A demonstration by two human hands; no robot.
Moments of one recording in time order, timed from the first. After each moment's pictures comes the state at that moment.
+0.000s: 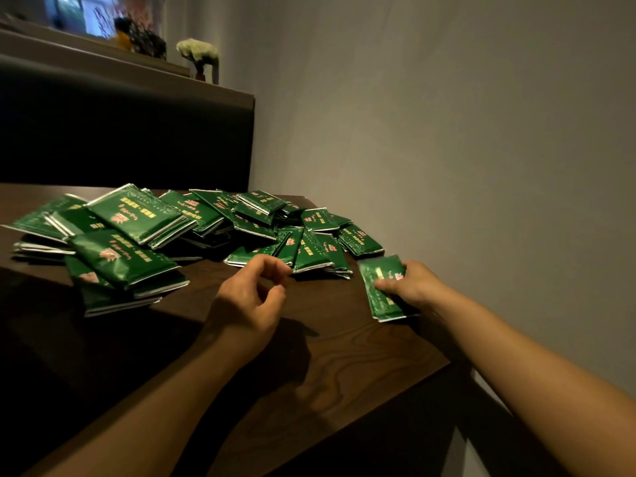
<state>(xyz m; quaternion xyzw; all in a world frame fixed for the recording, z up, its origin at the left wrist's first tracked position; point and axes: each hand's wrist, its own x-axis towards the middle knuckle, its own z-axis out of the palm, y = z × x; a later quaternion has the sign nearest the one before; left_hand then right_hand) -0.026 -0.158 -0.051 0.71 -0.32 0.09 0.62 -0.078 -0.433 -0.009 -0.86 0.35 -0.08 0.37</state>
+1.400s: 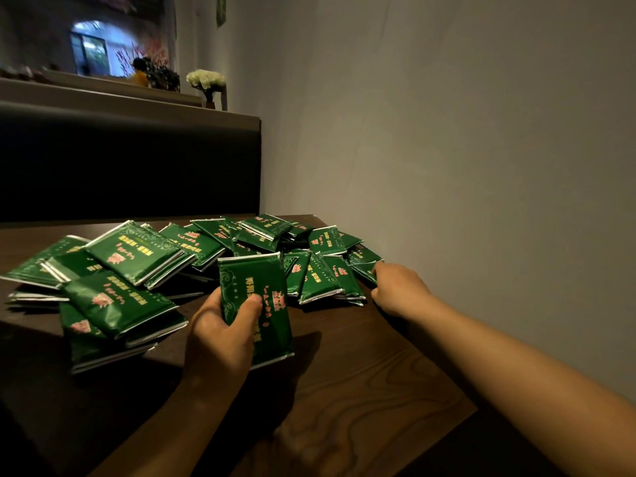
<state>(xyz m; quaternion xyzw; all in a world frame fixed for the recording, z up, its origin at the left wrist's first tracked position) -0.008 -0.163 -0.047 0.65 -0.12 0.07 0.75 -0.004 -0.442 -0.024 -0.97 0.24 -0.05 -0.02</state>
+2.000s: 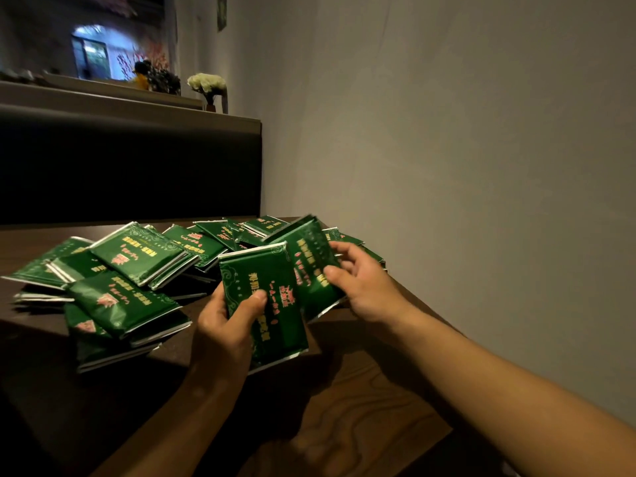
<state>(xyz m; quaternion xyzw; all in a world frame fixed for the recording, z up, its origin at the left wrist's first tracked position) -0.017 -0.159 -0.036 0.57 -0.16 0.02 0.81 -0.035 -0.346 0.007 -0.78 0.03 -0.14 0.61</state>
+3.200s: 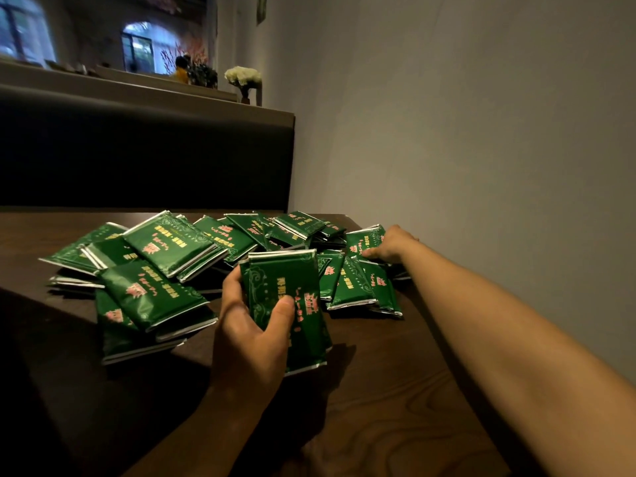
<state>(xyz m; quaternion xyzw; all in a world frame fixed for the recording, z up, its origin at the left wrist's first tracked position) -0.006 -0.162 -0.051 0.65 -0.16 0.14 0.73 0.137 -0.466 -0.012 -0.93 0.33 -0.02 0.15</state>
